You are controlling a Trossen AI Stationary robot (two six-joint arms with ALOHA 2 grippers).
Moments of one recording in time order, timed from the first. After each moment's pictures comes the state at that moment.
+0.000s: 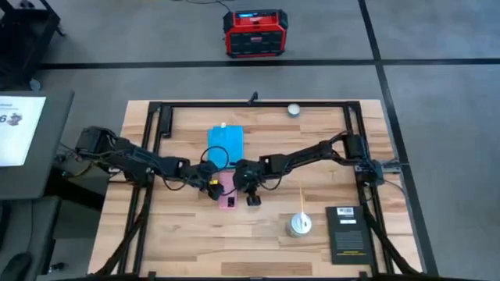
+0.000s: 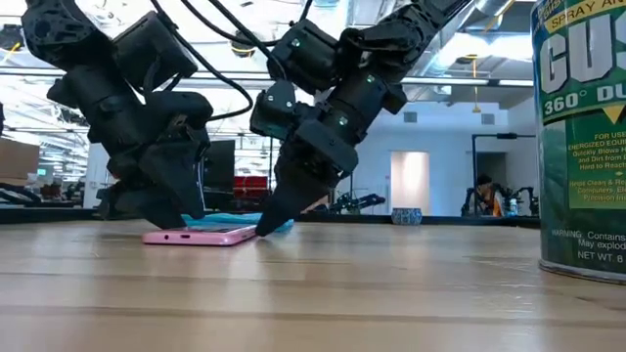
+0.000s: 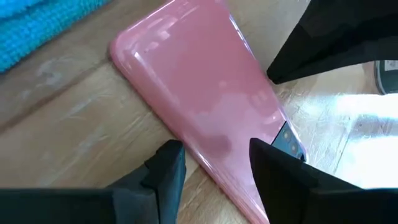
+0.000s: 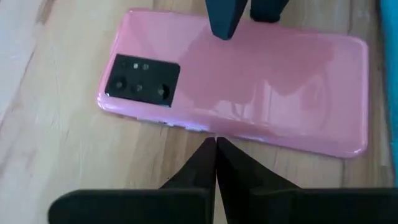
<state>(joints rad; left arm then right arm) -0.08 1.45 0.44 0.12 0.00 -1.03 0.03 2.15 1.40 -0.15 -0.16 -0.12</state>
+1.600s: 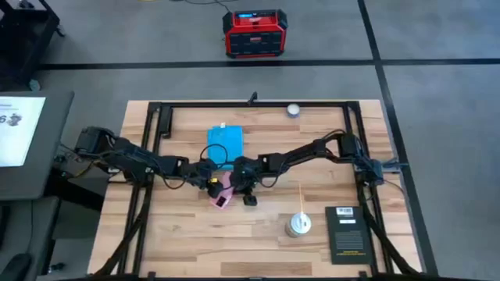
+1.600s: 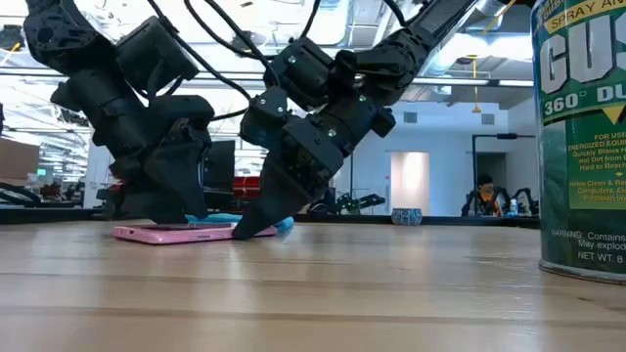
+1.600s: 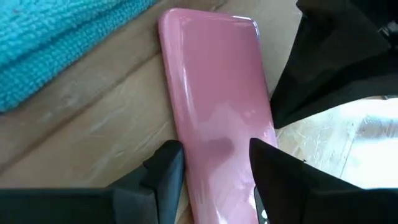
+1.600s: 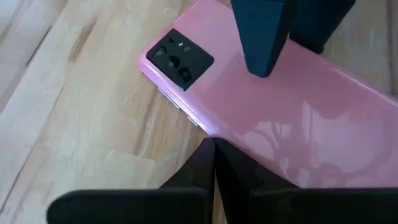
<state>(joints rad) -0.08 1.46 0.43 0.18 0.02 -1.00 -0.03 2.24 1.40 0.00 -0.29 -0.09</state>
